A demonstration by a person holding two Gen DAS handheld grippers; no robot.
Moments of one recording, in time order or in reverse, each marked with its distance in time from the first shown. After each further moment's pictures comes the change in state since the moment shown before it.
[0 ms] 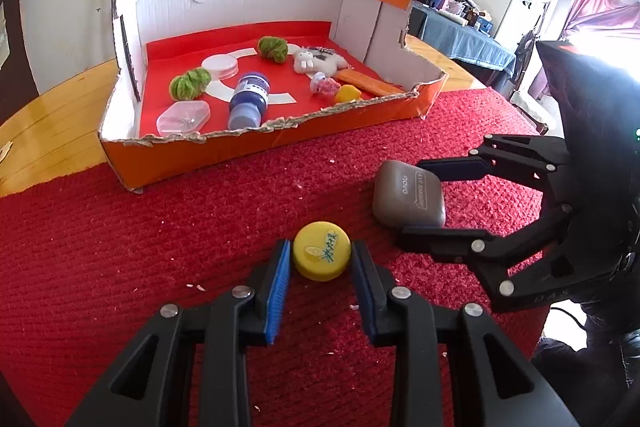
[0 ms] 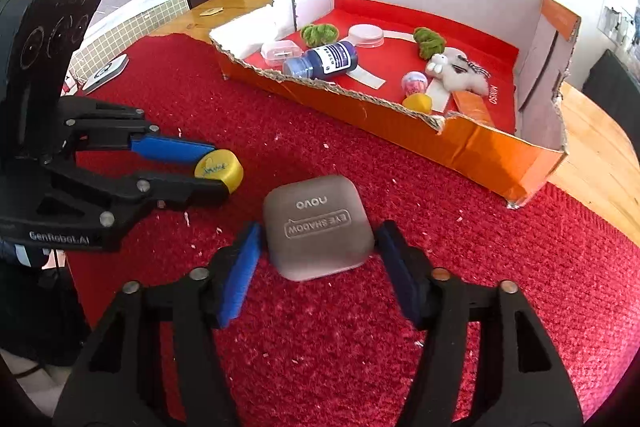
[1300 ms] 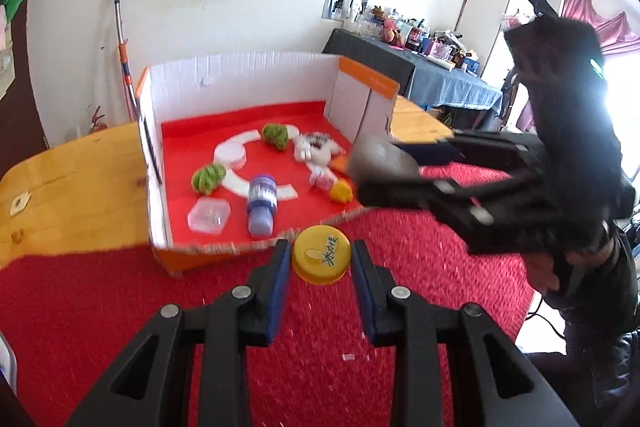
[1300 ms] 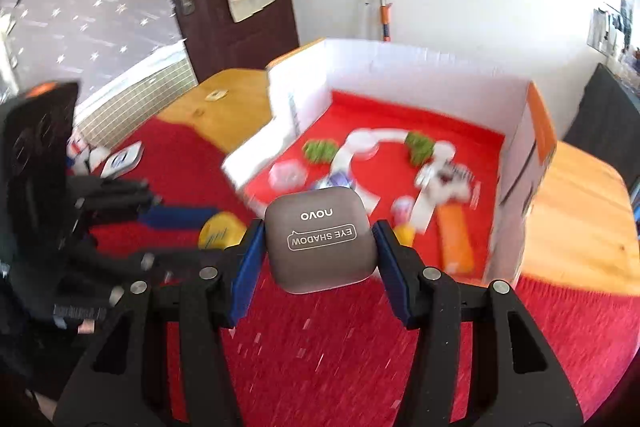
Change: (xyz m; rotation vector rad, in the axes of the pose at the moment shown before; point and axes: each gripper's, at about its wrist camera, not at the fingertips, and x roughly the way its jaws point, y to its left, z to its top) left arm -0.055 0.007 0.050 0.009 -0.163 -0.030; right arm -0.042 -0.014 0.084 0.091 -0.154 0.016
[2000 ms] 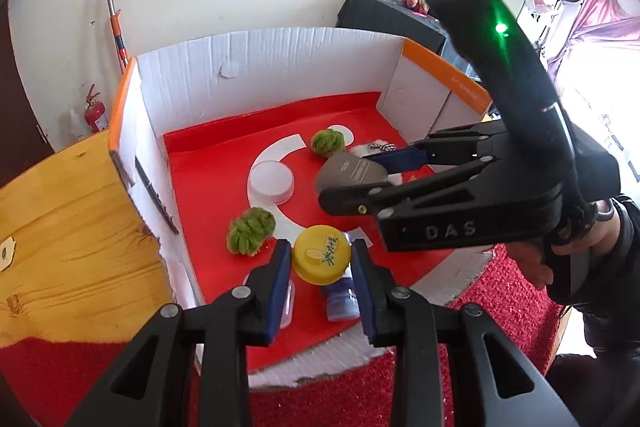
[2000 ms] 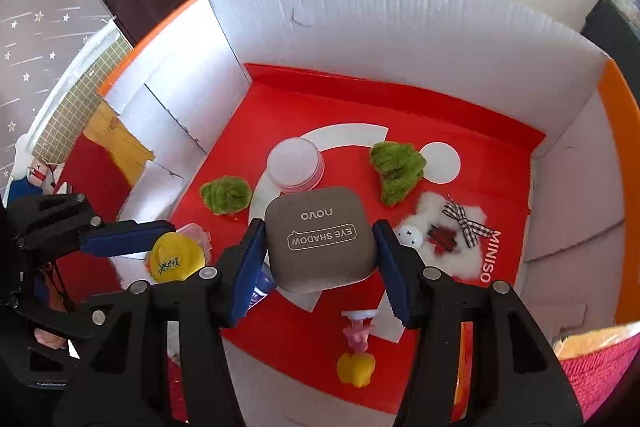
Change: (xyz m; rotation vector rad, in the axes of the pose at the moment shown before) left arm 0.077 0.061 0.064 -0.004 0.171 0.022; right arm 0.124 -0.066 0.057 0.156 0.309 -0.039
